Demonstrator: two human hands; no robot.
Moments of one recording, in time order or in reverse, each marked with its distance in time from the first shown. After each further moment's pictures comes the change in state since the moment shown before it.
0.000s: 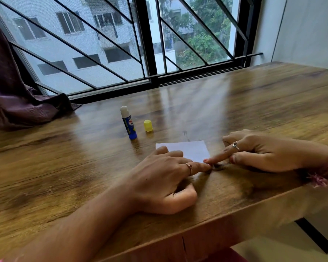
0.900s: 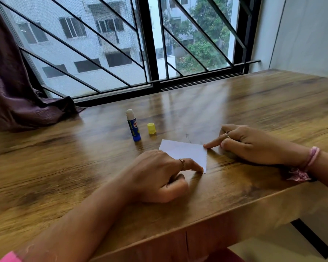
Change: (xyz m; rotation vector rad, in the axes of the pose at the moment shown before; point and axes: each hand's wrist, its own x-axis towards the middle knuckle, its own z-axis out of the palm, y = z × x) left_hand -0.008 -0.016 -0.004 -0.150 0.018 -0.058; right_hand 0.030 0.040 -0.199 0.000 0.237 0.270
